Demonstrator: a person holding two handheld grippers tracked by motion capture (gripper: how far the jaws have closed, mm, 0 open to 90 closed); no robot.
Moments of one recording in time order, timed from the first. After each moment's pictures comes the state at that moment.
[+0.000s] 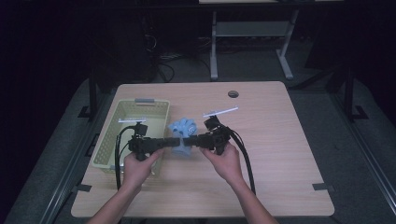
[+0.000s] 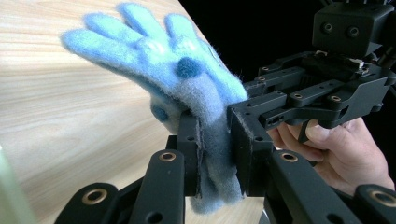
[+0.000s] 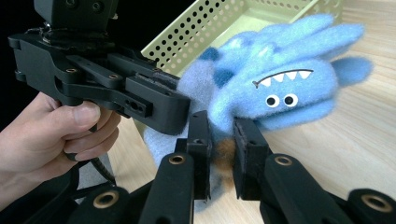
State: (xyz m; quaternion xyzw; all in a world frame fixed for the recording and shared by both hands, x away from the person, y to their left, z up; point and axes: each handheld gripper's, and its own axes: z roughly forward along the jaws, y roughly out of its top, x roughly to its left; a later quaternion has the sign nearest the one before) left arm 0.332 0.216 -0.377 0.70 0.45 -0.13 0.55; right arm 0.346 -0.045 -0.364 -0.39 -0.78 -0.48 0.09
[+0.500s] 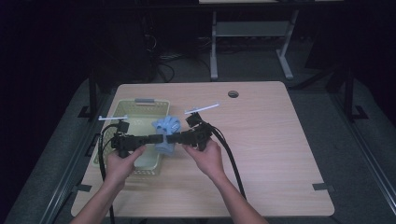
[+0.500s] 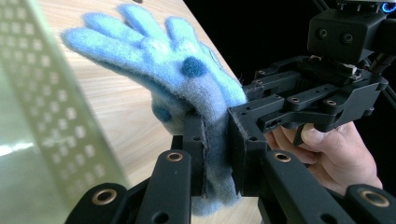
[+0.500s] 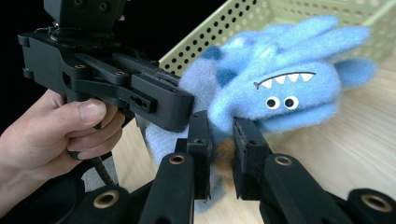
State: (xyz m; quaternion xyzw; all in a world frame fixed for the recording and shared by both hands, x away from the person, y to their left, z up) left arm 0.337 0.268 -0.372 0.68 0.46 -0.12 0.55; right arm 0.358 0.004 -0.364 -0.37 -0.78 -0.50 0.10
